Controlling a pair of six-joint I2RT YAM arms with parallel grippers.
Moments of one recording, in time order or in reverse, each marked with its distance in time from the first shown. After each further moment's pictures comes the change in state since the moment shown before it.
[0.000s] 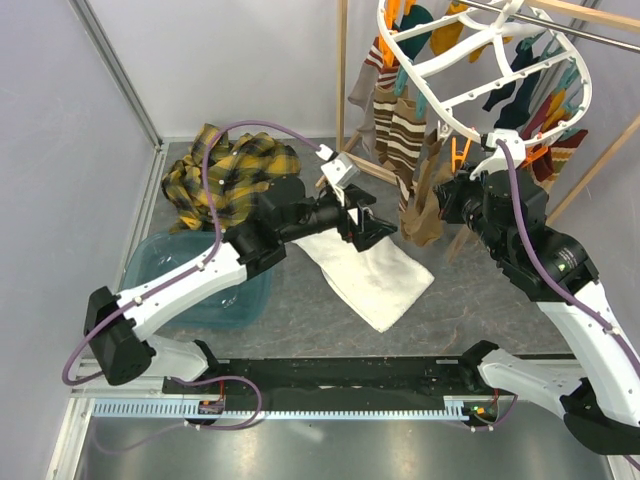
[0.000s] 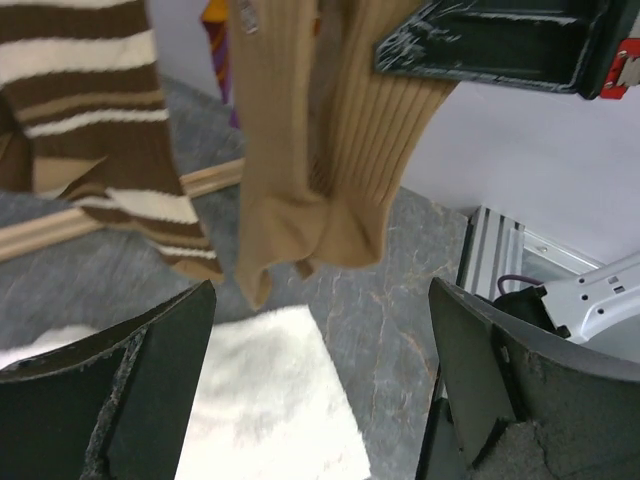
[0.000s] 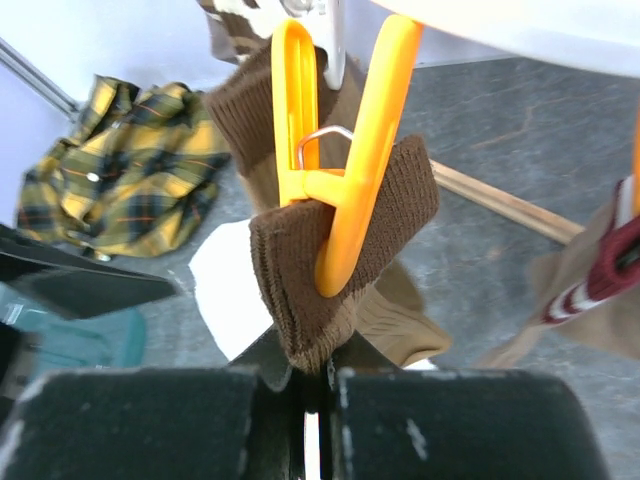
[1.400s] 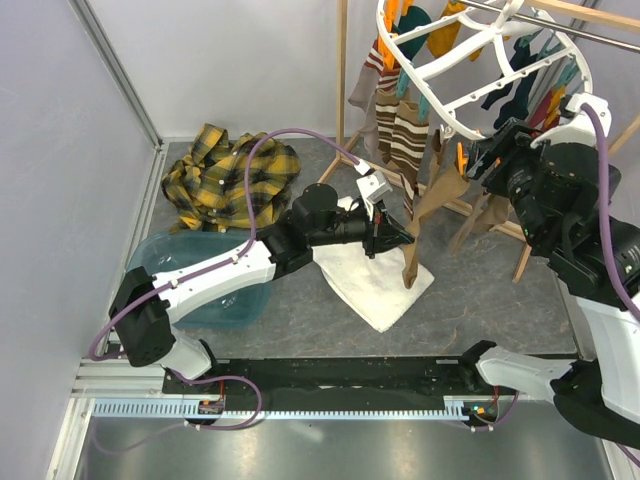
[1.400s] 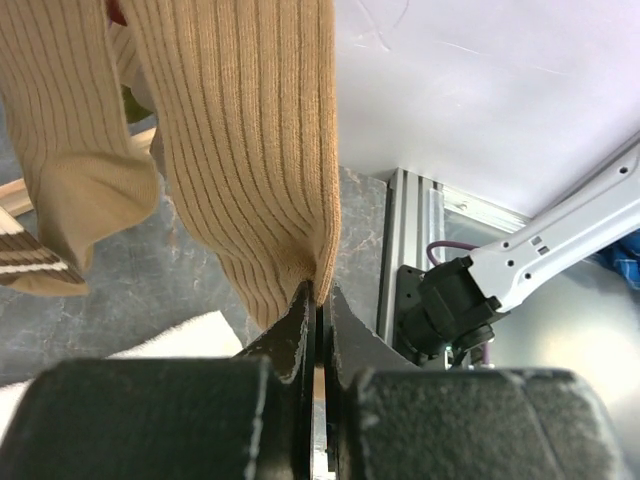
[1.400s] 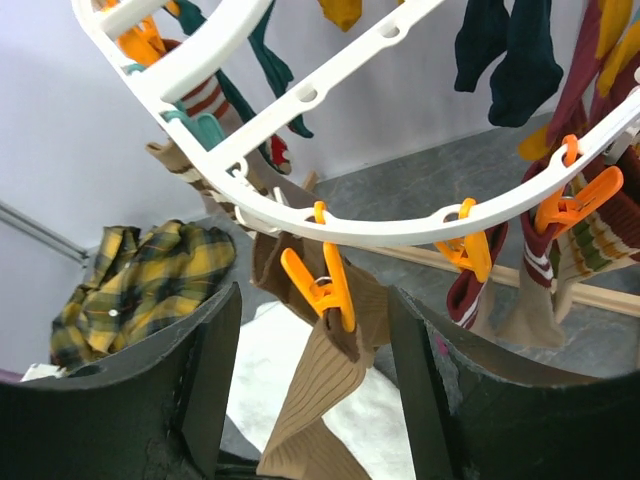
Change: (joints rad) left arm -0.084 0.174 0.033 0.122 0.155 -0.055; right arm 0.000 0.126 0.451 -0.192 0.230 0.084
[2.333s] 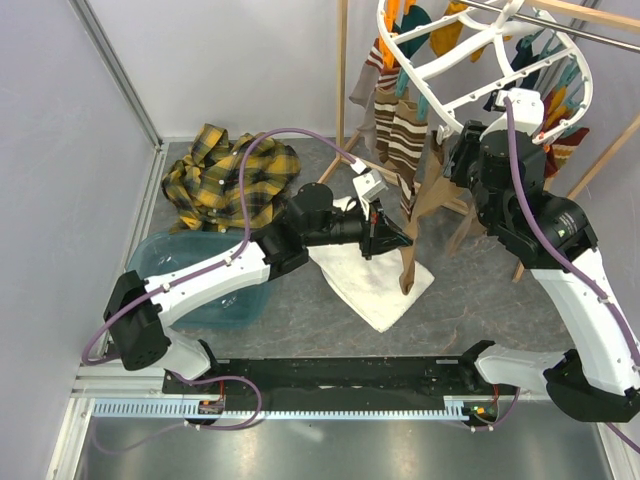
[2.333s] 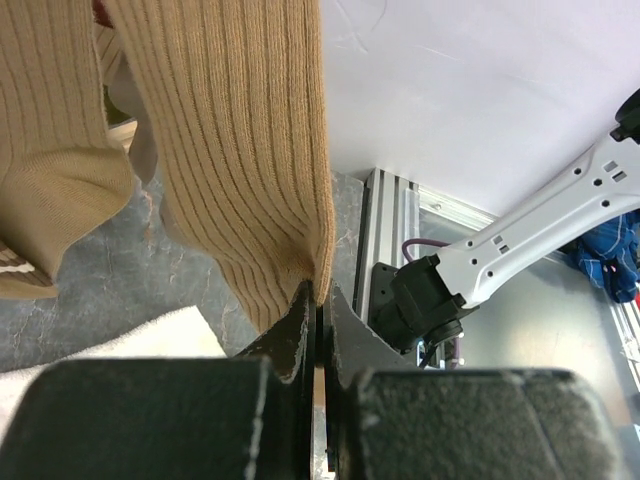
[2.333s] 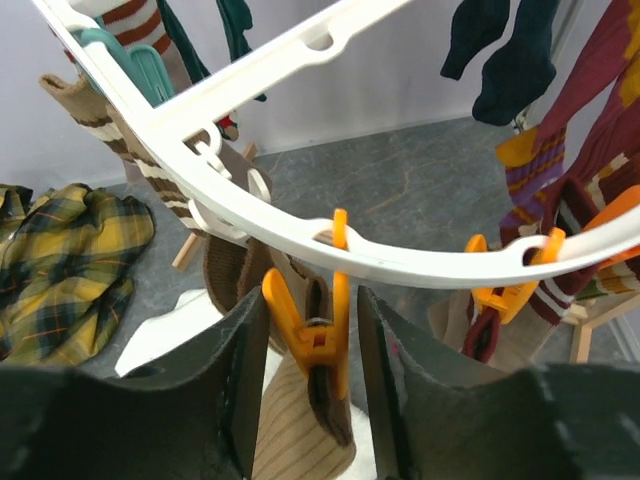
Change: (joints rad) left arm 0.000 -0.032 0.000 -0.030 0.024 -0.050; right arm 0.000 0.073 -0.150 0.113 0.061 -0.142
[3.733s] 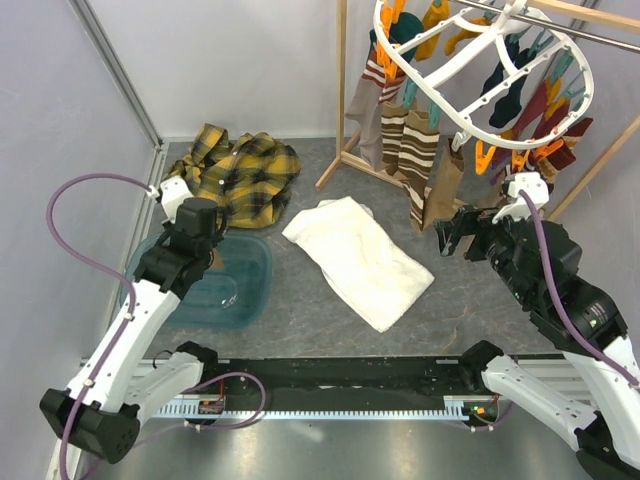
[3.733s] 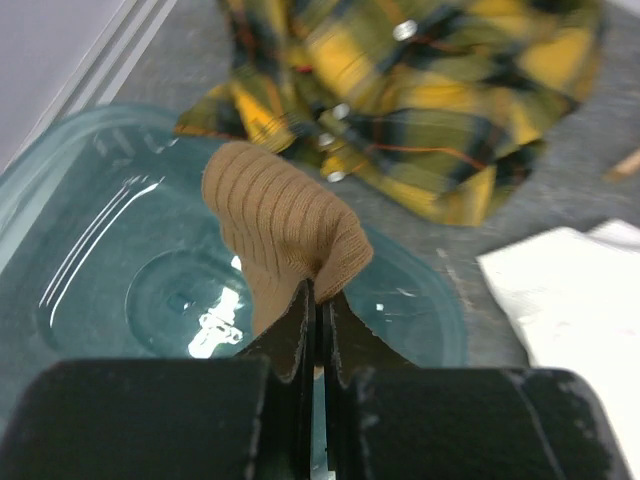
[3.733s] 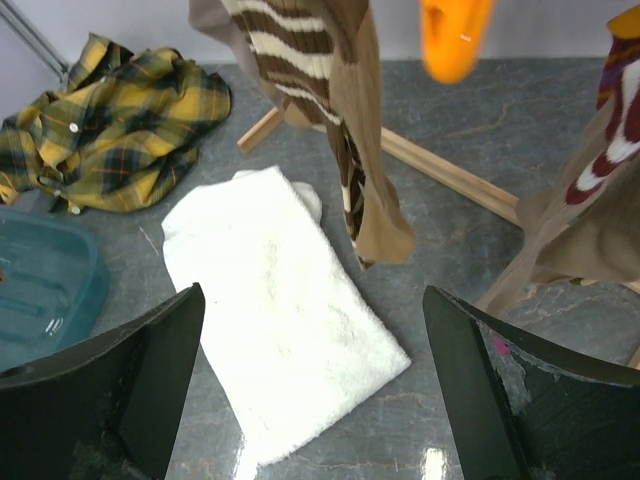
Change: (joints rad) left arm 0.583 -0.557 -0.222 -0.906 -1.125 -0.239; right arm -0.002 -0.469 -0.497 0.059 -0.333 -0.047
